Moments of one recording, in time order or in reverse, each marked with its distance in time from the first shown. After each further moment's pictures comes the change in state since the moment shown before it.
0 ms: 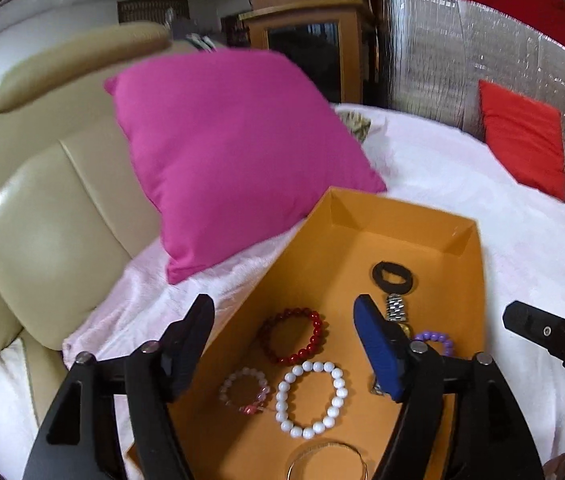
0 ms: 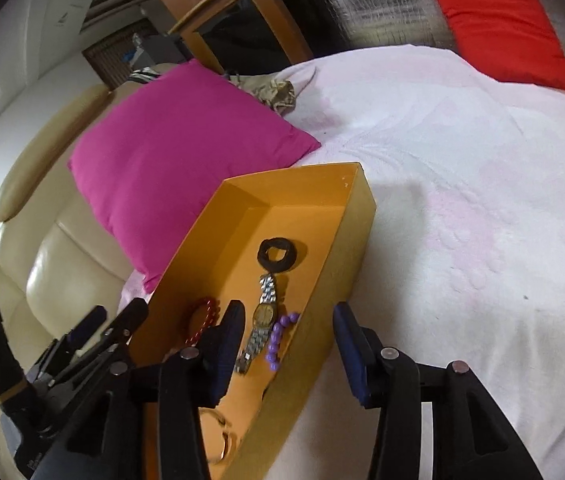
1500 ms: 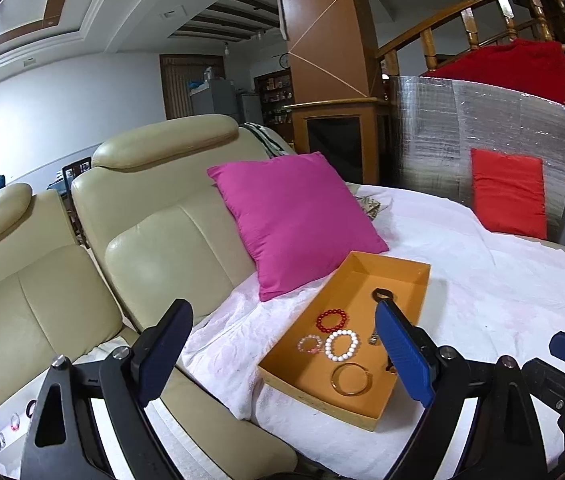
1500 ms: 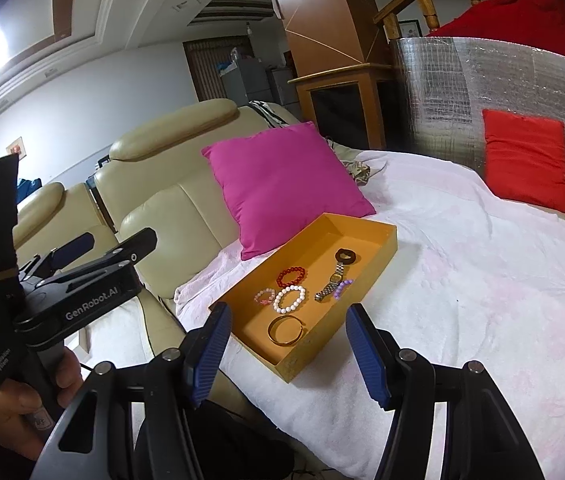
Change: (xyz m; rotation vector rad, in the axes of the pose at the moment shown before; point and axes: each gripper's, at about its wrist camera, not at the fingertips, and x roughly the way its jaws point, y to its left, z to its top) left arm -0.256 0.043 -0.029 -0.037 -0.207 0.104; right arm -0.235 0.100 -0.112 -0.327 -0.196 0.053
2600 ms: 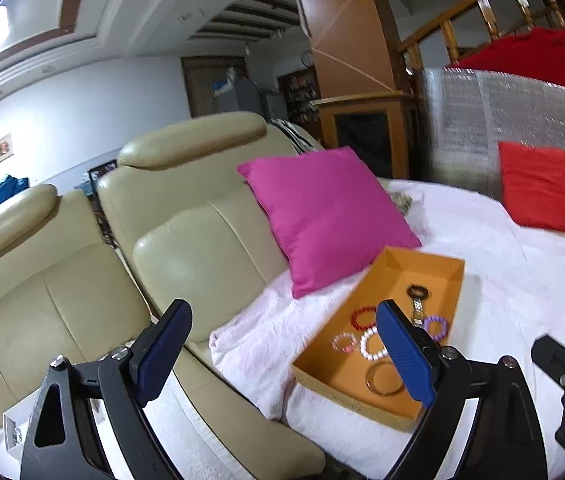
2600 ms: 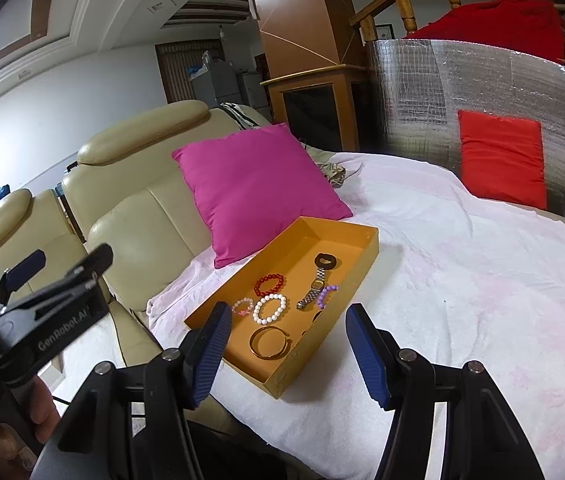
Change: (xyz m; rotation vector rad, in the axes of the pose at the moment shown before) left arm 0.012 0.008 -0.009 0.017 0.021 0.101; right arm 0.019 0.012 0.001 0.020 -0.015 -0.120
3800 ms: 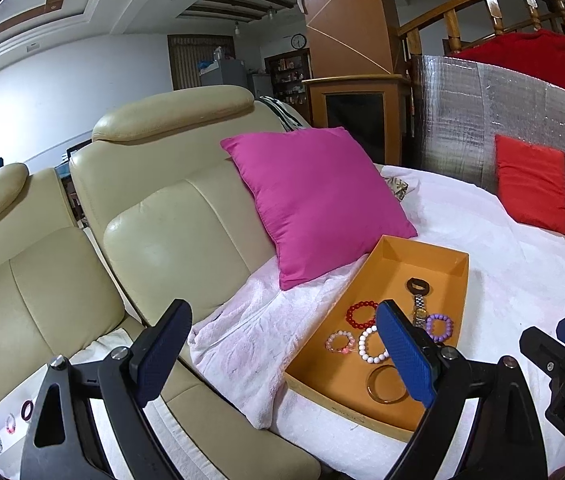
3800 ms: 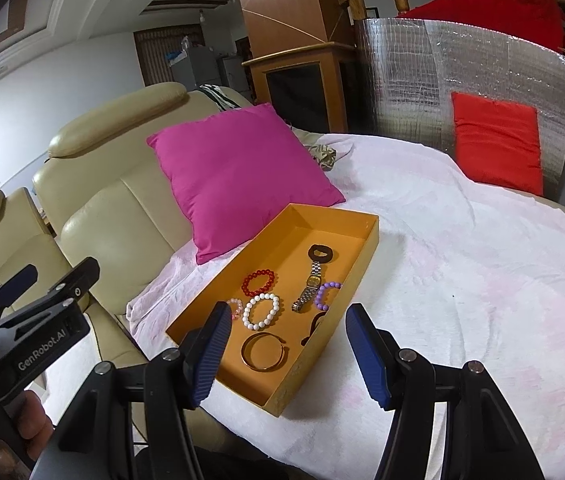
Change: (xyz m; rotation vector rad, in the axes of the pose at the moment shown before) left arm 0.061 0.018 0.004 -0.027 0.053 -0.076; right arm 0.059 0.012 0.014 0.038 0.069 -0.060
